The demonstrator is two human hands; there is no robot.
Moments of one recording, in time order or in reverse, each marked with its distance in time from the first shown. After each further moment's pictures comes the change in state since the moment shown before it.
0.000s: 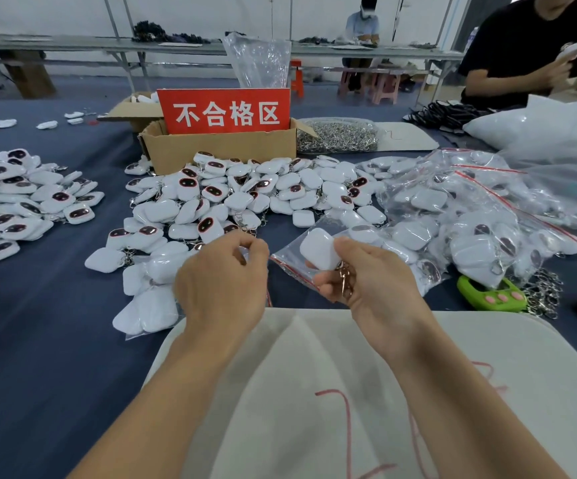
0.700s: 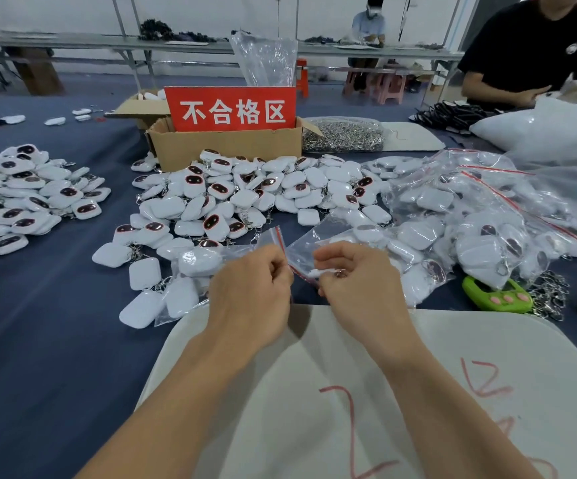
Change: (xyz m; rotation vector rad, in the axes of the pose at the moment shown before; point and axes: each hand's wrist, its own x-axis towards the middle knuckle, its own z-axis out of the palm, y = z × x) left_hand -0.011 0.000 0.010 0.077 -0.231 0.156; right_hand -0.001 0.021 0.002 -0.799 0.082 -0.383
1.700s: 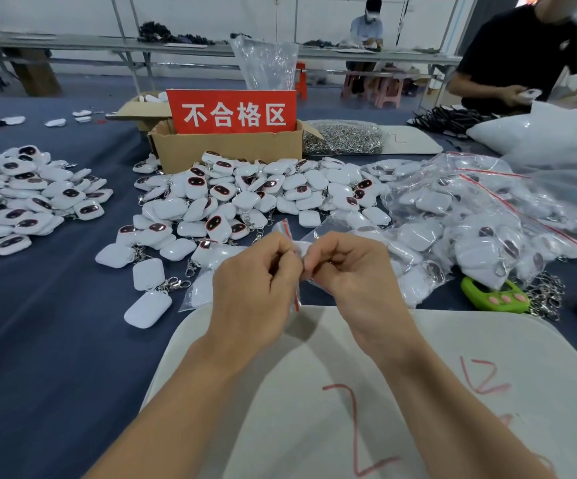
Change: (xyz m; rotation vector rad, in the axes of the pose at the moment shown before) left_hand -0.008 0.003 -0.010 -0.375 0.141 0.253; right_hand 0.000 -0.012 0.001 0.548 -0.245 -0.277
